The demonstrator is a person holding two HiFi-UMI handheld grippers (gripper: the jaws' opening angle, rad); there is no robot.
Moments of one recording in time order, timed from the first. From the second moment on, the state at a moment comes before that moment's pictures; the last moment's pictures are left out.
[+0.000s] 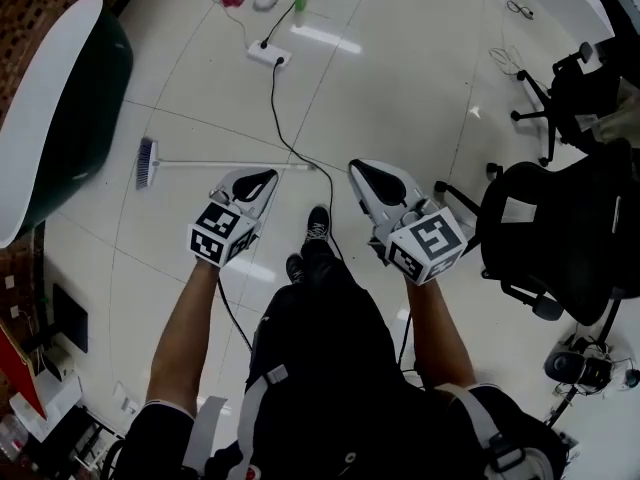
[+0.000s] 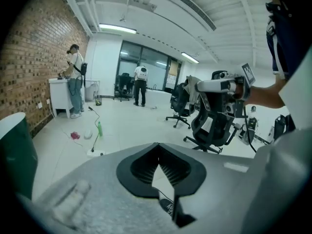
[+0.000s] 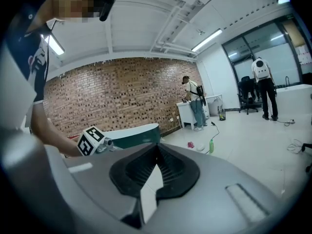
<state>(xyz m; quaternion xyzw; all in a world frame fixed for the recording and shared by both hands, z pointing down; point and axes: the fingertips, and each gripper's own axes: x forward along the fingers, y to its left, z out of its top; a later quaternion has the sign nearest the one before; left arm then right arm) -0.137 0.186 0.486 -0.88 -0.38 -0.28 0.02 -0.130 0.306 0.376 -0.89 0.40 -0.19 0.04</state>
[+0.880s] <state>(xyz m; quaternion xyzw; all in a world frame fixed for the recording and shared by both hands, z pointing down) -0.068 0.243 0.916 -0.74 -0.53 -0.39 0.12 -0.042 0.349 0.659 -0.93 0.31 -0.20 0.08</state>
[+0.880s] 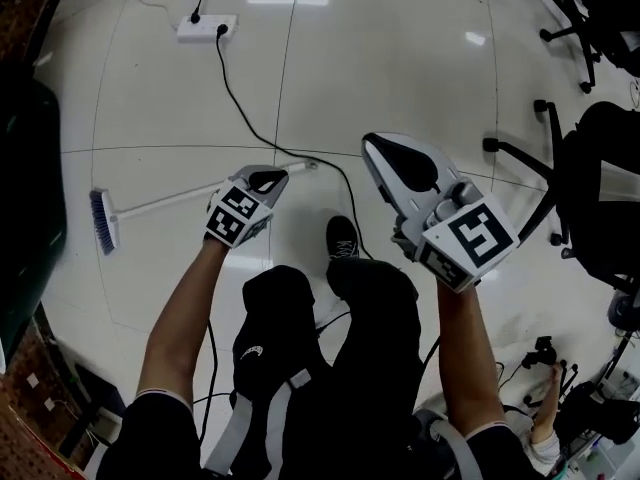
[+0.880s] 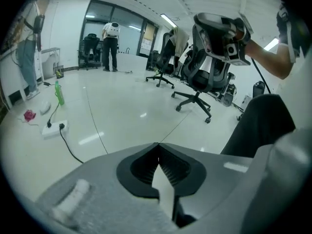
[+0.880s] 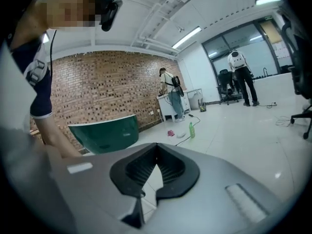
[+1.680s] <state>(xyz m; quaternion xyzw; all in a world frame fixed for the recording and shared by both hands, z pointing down) -0.063 0.255 1.188 -0.64 -0.60 -0.43 0.22 -0.053 0.382 0.824 -0.94 0.27 -0.20 0.03</state>
